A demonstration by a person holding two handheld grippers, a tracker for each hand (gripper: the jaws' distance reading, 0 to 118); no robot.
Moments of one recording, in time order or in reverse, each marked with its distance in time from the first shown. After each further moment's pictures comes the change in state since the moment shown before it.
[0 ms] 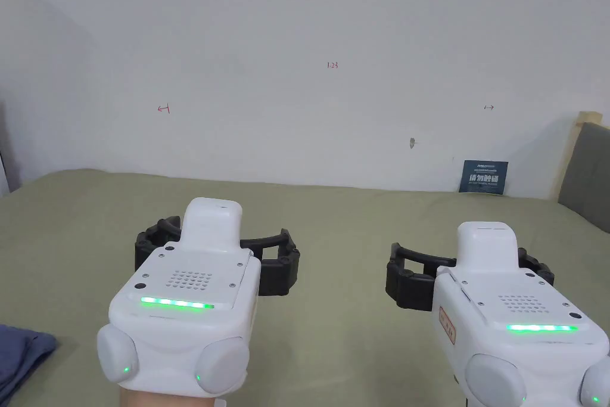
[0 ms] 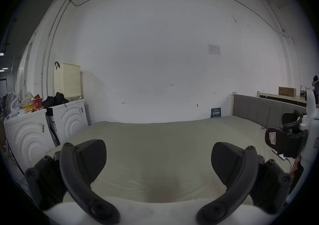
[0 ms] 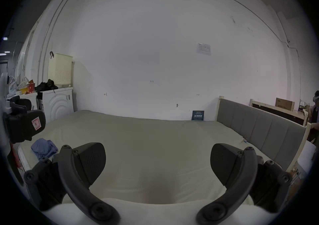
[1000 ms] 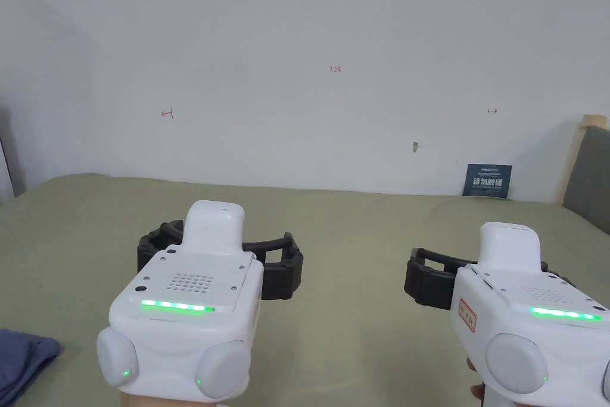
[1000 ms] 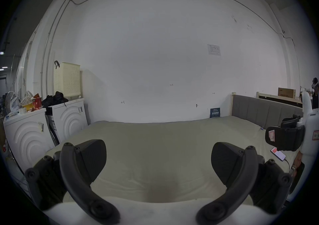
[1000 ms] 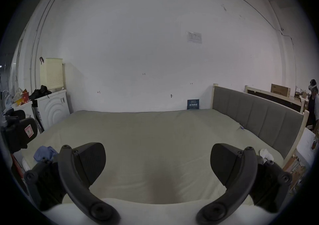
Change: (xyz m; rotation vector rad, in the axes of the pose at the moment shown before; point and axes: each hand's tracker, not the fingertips) left arm 0.001 0.003 0.005 -0.007 -0.007 0.006; right arm 0.014 0.008 -0.005 -0.119 -0.053 -0.088
